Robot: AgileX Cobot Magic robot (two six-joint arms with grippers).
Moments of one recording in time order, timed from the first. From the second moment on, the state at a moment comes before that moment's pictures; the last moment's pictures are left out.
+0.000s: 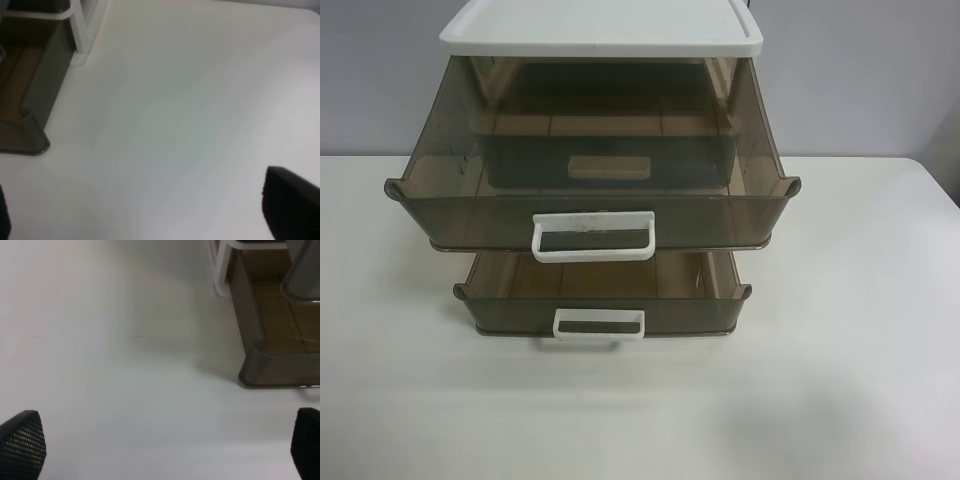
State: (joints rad) left arm 0.05 -0.01 -0.51 -0.07 1.06 0.11; right arm 0.23 0.00 -0.51 -0.05 1.07 0.01
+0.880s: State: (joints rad) left arm 0.05 -0.01 -0.51 -0.07 1.06 0.11; right arm 0.50 0.69 -0.87 0.14 0.93 -0.25
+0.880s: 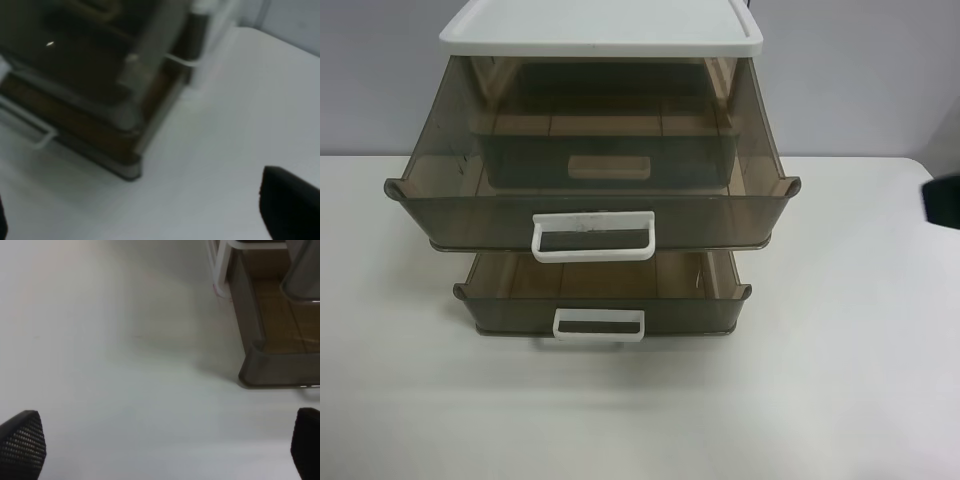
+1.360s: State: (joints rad) left arm 0.05 -0.01 -0.51 -0.07 1.06 0.11; right arm 1.06 1.26 -1.16 0.06 0.84 -0.23
